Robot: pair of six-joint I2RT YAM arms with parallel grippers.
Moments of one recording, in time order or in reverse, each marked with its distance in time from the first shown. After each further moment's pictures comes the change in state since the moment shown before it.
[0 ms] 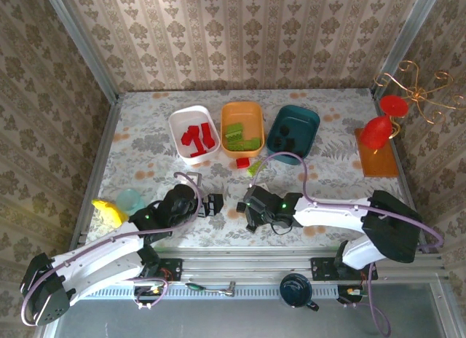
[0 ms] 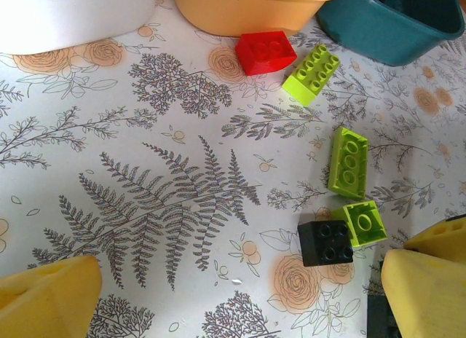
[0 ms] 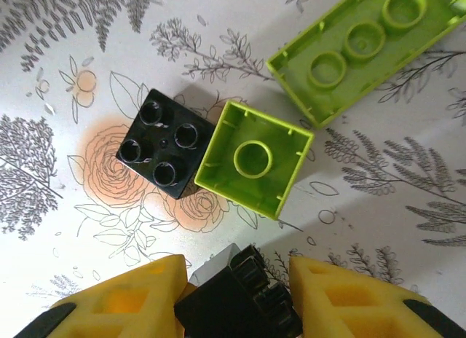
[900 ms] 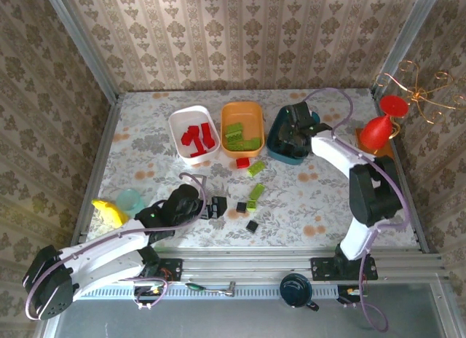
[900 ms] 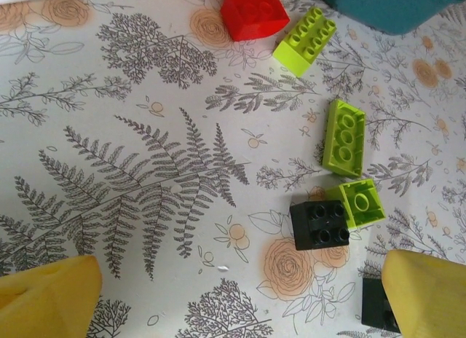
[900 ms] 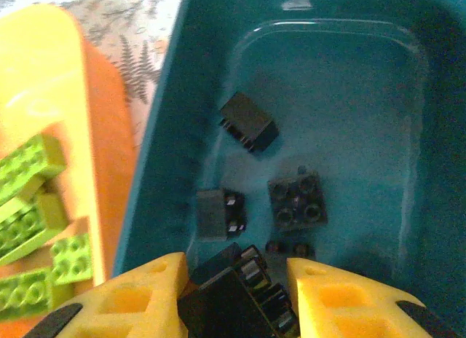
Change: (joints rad) left arm -0.001 0.078 -0.019 0.058 0.071 -0.016; right arm -0.706 0.346 0.560 -0.034 -0.007 -0.135
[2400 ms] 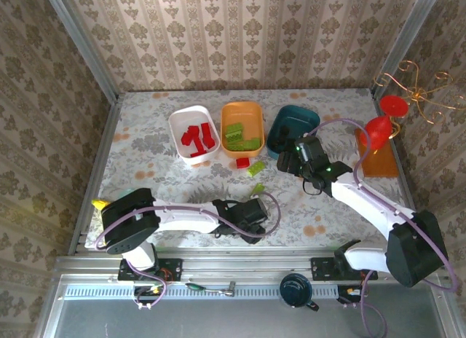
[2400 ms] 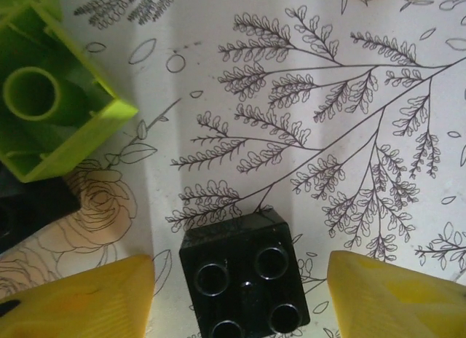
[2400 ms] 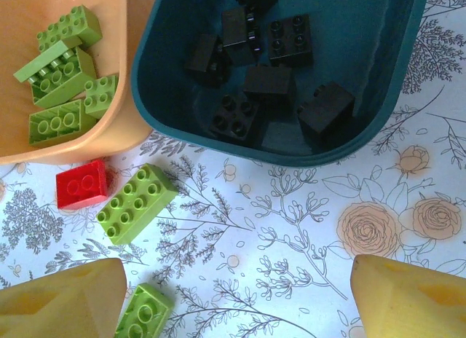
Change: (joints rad) left arm -0.386 0.782 0.466 -0.143 0.027 0.182; right arm 0.128 -0.529 -0.472 0.002 -0.010 0.029
